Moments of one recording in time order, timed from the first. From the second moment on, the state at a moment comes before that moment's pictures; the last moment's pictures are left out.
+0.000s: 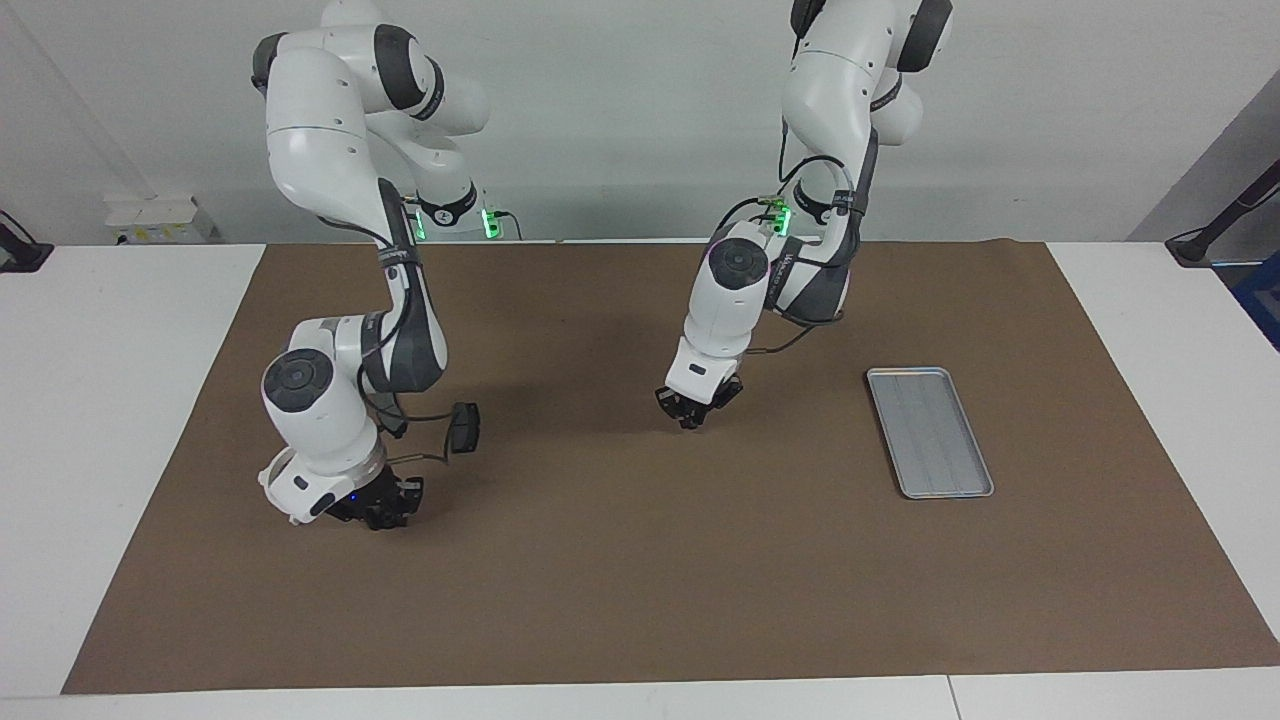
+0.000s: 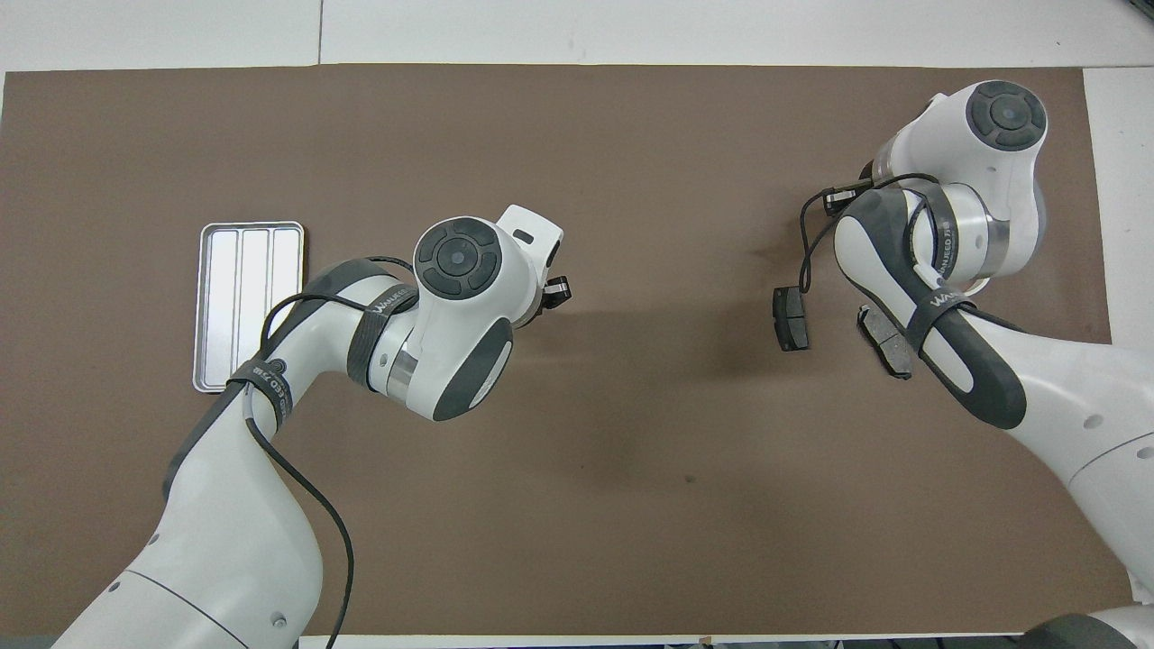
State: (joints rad) left arm -0.52 0.41 -0.09 -1.83 -0.03 2.33 -0.79; right arm -0.05 0.61 0.09 -1.58 -0.12 2.26 -0.02
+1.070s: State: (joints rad) left arm -0.53 0.38 -0.07 -1.85 0.03 2.29 -0.79; right arm 0.20 0.42 0.11 -1.55 -0.12 1.96 0.33
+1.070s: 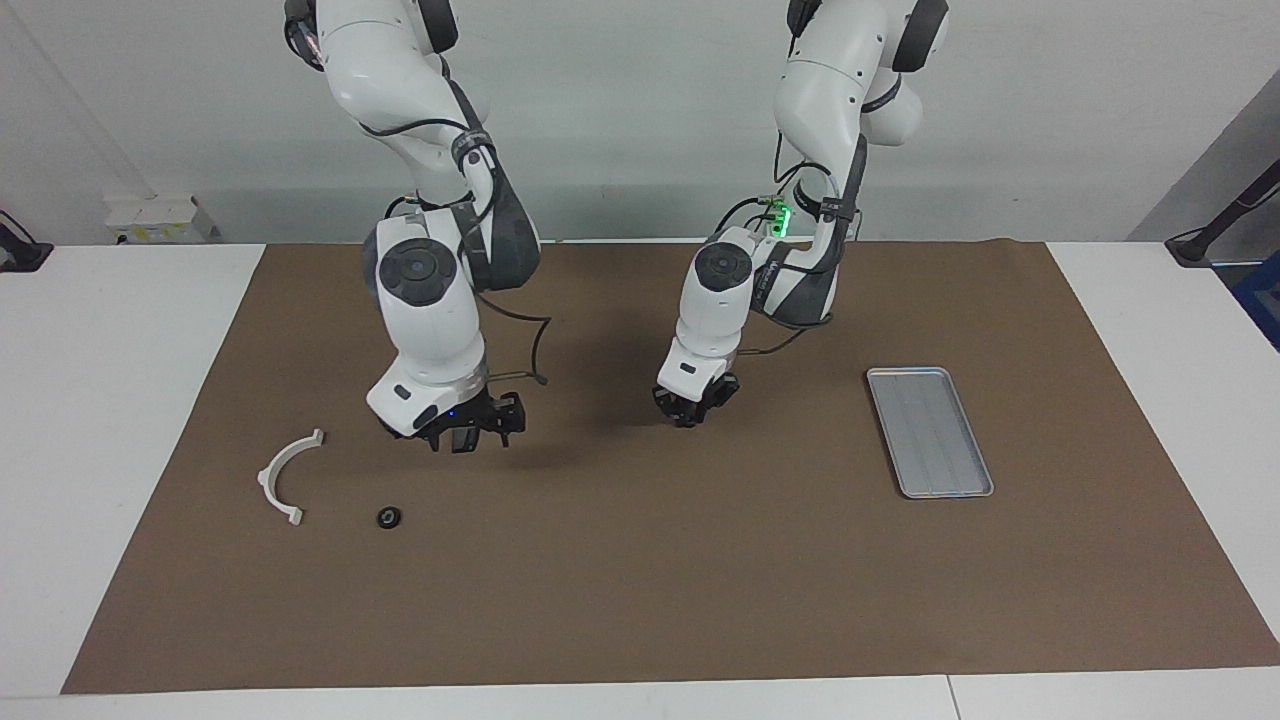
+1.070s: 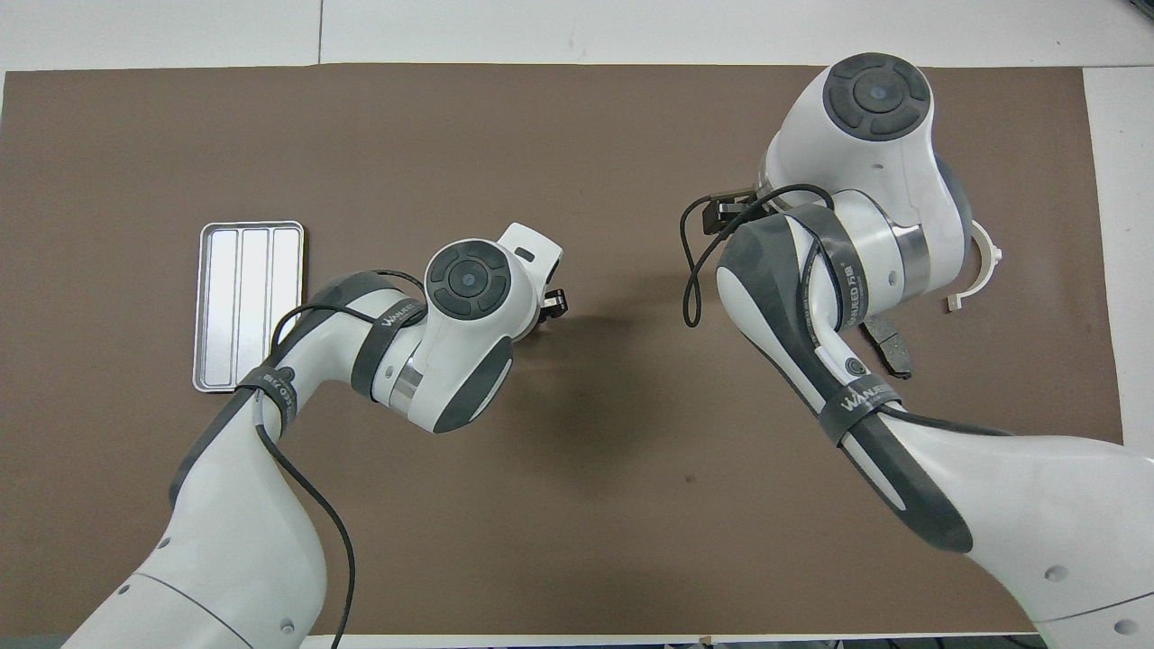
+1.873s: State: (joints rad) left arm 0.06 -0.02 -0.04 -1.69 0.03 1.86 -0.12; right arm 0.53 0.53 0.11 -1.56 -0.12 2.10 1.14
